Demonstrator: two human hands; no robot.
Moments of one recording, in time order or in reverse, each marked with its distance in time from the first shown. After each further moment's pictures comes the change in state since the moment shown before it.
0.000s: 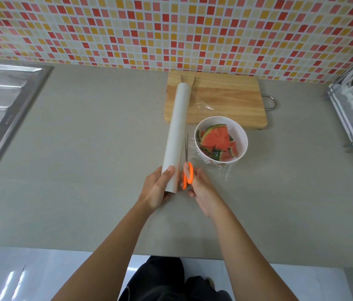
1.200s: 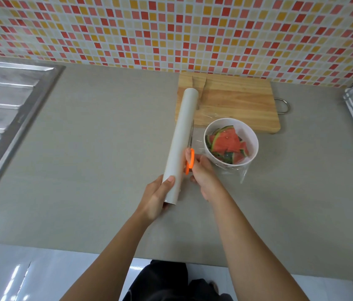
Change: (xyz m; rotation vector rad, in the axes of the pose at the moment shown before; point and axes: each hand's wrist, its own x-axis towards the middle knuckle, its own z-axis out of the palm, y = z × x) left_hand -0.012 -0.006 -0.025 -0.062 -0.021 -0.046; right_hand 0.040 -0.023 0.024 -0.008 0.090 -0.081
